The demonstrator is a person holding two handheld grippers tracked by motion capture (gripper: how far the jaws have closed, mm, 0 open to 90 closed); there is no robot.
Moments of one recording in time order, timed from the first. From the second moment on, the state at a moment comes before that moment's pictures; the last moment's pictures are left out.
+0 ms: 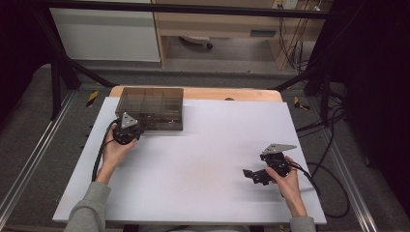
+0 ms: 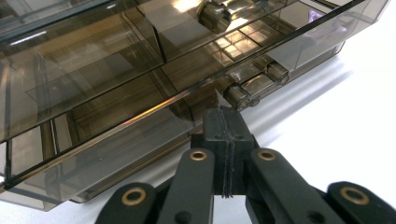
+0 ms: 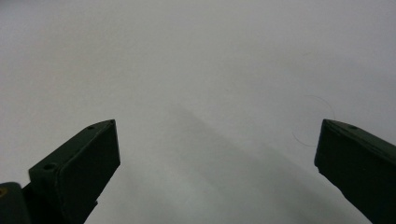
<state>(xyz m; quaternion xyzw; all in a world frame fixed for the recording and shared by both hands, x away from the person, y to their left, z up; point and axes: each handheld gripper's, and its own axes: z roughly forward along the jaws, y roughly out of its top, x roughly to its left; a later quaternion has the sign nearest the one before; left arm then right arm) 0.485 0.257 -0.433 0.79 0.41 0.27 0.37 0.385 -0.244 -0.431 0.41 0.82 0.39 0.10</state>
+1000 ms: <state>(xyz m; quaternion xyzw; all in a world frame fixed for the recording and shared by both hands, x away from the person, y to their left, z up) 0.498 0.256 -0.429 0.79 0.41 0.28 0.37 0.385 -0.244 -0.430 0.41 0.82 0.40 0.10</state>
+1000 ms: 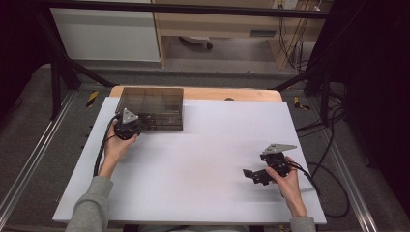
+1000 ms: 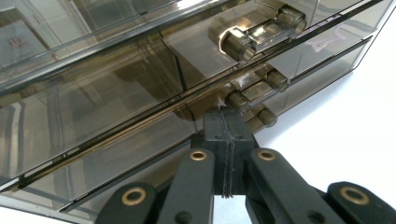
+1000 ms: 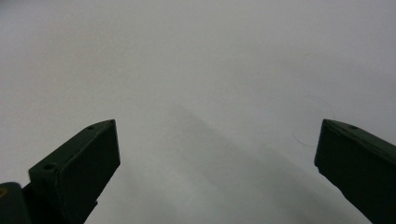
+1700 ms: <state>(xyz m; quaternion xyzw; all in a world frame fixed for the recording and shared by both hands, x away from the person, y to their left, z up) 0.485 0.260 -0.429 0.79 0.42 0.25 0.36 0.385 -0.244 -0.430 0.41 0.82 0.40 0.10</state>
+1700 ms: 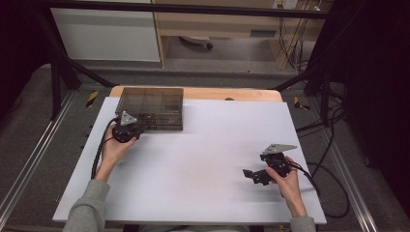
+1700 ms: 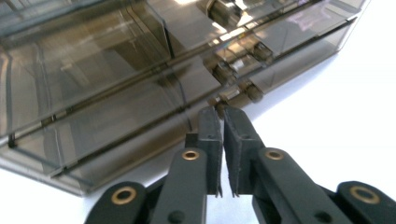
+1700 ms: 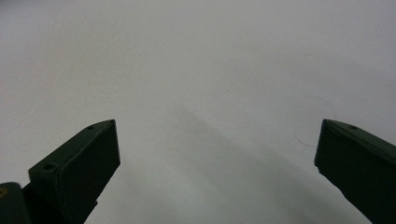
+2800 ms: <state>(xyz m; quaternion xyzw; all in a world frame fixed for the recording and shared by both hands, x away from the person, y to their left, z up) 0.434 0.249 -0.415 0.81 0.40 0.21 0.37 0.384 -0.245 -0.429 0.41 0.81 0.40 0.10</state>
